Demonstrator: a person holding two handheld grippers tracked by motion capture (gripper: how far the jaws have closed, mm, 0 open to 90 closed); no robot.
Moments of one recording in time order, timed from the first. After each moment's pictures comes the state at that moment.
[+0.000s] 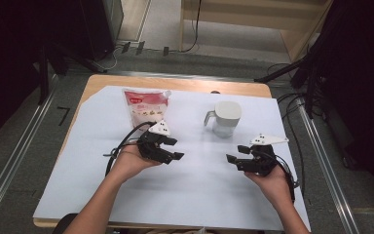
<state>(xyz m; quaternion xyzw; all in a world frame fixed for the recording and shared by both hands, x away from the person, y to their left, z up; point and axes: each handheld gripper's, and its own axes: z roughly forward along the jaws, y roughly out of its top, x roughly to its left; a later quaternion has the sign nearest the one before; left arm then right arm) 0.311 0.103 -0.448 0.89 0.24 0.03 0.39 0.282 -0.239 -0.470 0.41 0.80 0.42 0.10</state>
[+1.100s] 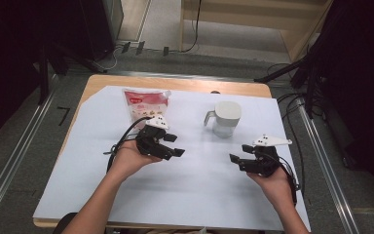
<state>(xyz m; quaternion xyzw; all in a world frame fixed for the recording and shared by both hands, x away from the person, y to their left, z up) 0.320 0.108 -0.436 0.87 0.26 0.00 0.41 0.277 -0.244 -0.467 0.43 0.79 0.41 0.13</state>
